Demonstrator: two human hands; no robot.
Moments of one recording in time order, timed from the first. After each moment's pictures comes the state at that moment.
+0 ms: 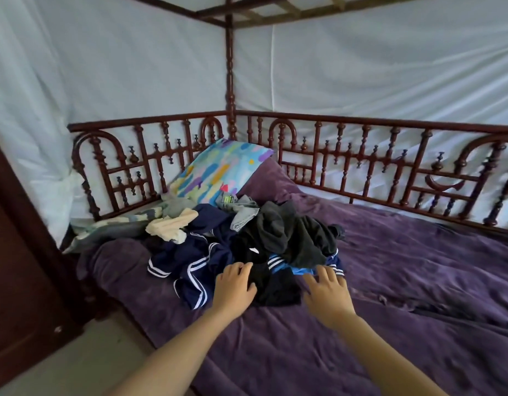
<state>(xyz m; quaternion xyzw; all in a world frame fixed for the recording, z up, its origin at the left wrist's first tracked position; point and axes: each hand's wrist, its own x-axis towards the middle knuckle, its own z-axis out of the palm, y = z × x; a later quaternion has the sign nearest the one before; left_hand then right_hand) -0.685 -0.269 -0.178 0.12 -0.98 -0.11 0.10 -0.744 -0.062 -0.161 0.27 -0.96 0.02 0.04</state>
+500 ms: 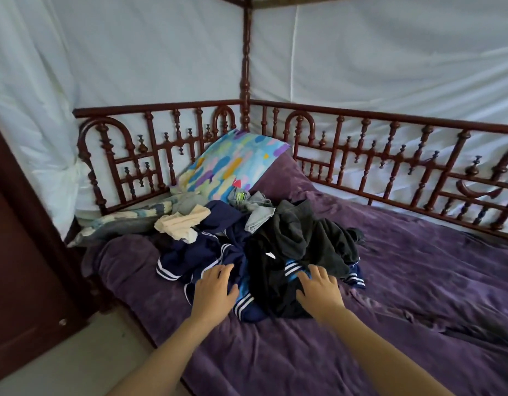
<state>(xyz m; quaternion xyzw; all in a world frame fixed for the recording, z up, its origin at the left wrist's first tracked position) -0.689 -0.372 -0.190 0.16 -0.97 -0.14 0.13 -0.795 -0.161 -0.174 0.28 -0.96 0.01 -0.02</state>
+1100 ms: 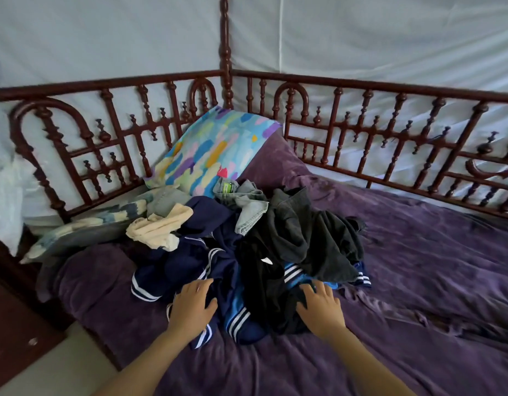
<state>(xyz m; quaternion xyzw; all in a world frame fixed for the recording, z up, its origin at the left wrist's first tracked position) -0.773 -0.453 -0.246 0.17 -0.97 -0.15 0.01 -0.870 -0.198 -0.227 0.18 -0.97 0.09 -0.12</state>
